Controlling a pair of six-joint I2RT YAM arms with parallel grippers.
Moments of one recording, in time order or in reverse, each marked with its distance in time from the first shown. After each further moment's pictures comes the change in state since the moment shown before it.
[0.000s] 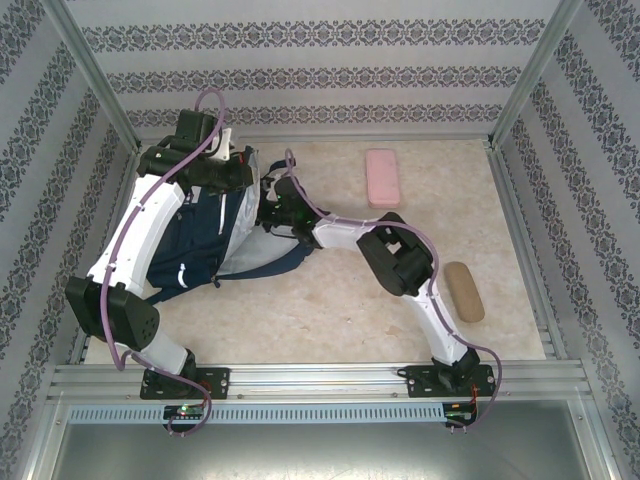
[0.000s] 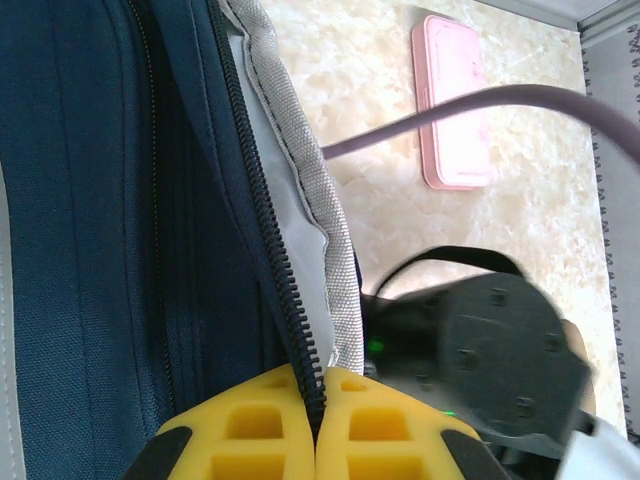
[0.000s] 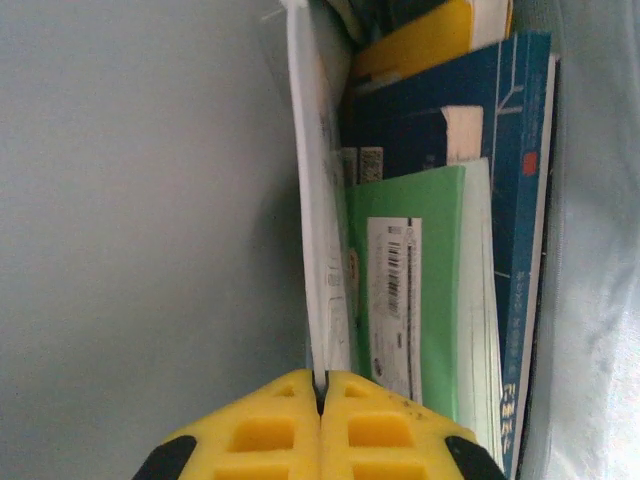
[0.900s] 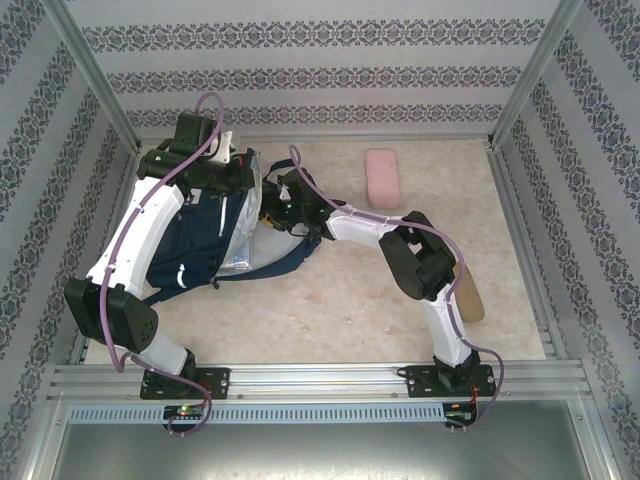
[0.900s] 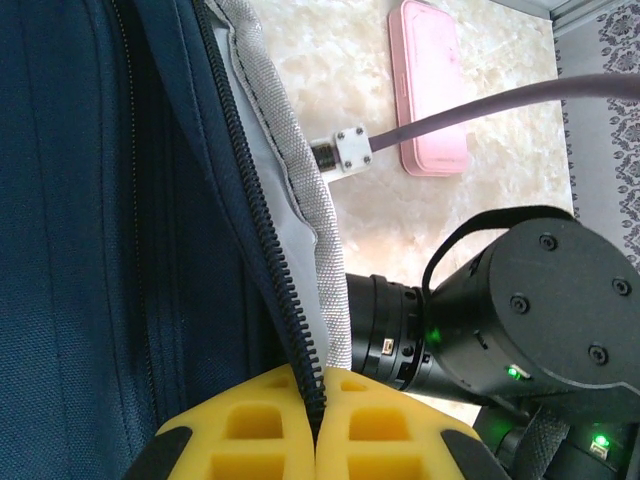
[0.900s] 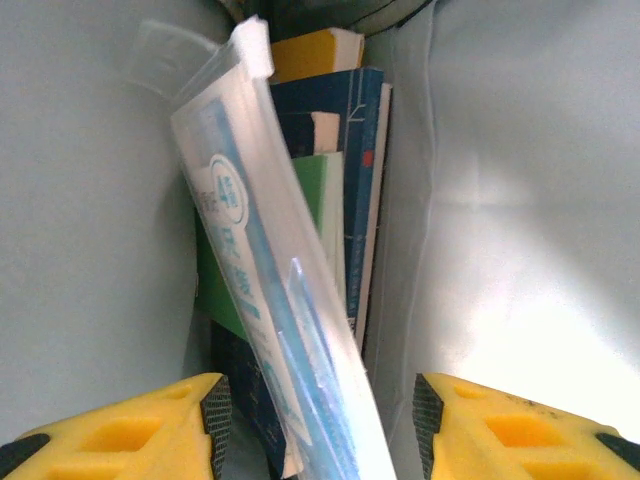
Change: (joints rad) left arm 0.007 -0.013 -0.041 0.030 0.064 -0.002; right arm -0.047 -0.175 -0.080 -0.376 0.030 -0.312
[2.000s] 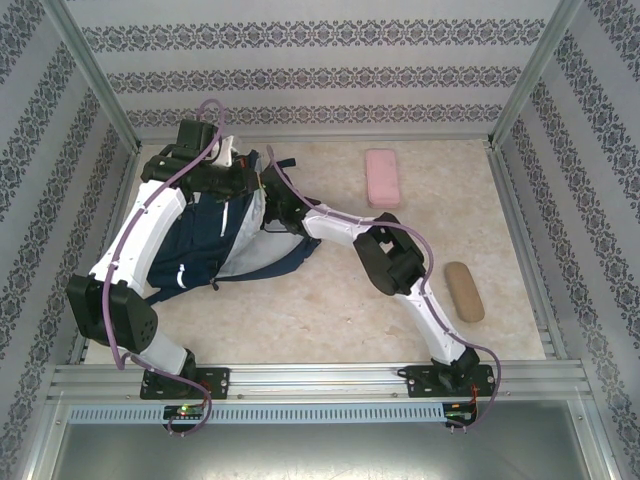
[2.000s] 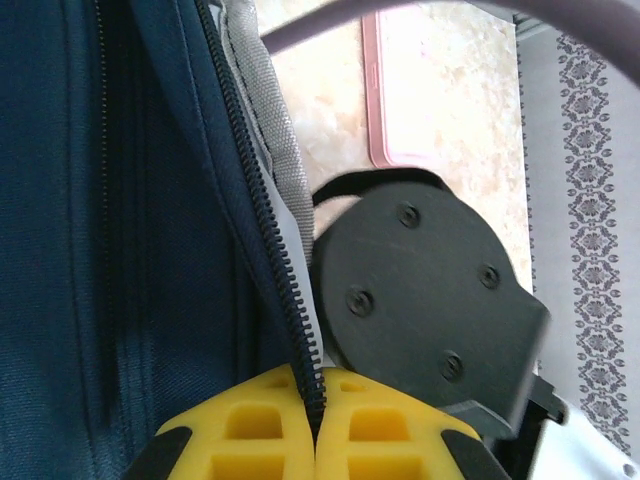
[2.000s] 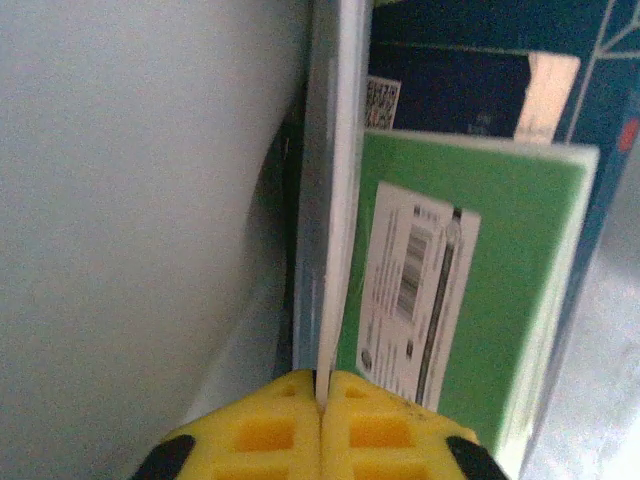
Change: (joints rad) left arm 0.011 -0.008 -0.084 0.093 0.090 -0.070; right arm 0.059 0.263 0.346 0.053 -0.140 0.108
